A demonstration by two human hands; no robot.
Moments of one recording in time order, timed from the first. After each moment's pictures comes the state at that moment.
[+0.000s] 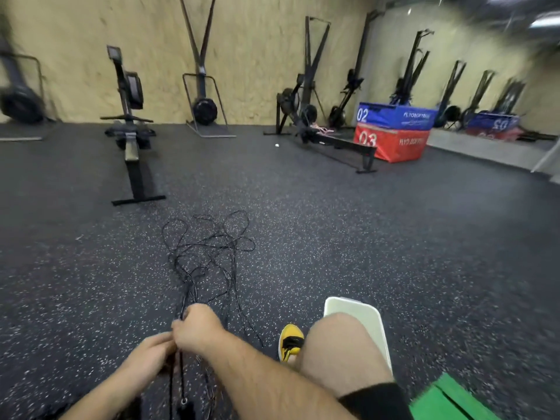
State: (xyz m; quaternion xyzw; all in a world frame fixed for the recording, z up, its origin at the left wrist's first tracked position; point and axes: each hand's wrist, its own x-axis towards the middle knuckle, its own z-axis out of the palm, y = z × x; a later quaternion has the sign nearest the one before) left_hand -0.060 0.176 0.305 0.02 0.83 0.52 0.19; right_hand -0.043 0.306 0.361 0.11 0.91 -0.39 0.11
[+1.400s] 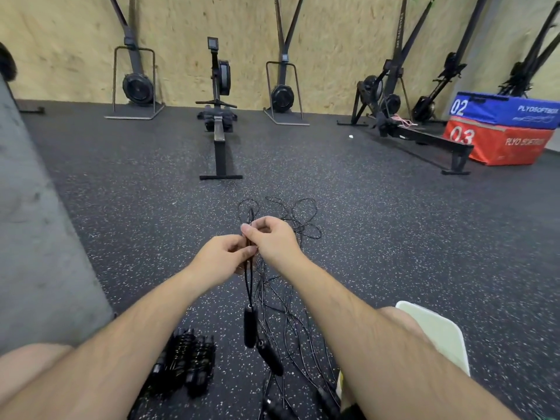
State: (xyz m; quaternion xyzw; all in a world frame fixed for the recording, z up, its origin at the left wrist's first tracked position) left_hand -0.083 0.144 0.419 0.14 0.86 0.49 0.04; right_hand -0.090 0.289 0.429 0.01 0.78 -0.62 -0.08
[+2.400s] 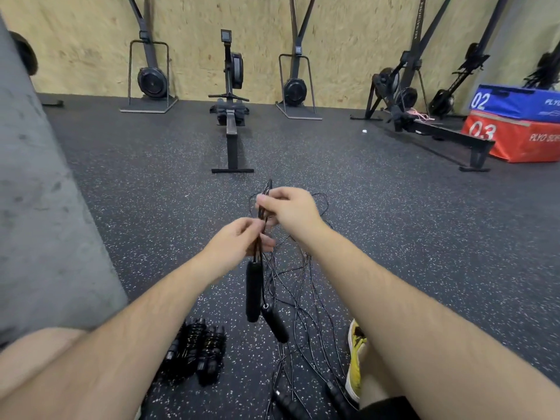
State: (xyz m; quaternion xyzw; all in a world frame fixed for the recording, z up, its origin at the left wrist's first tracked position) left_hand -0.073 0.150 0.431 0.12 0.75 0.65 0.08; right_hand -0.089 0.294 0.479 -0.02 0.77 -0.64 -0.08
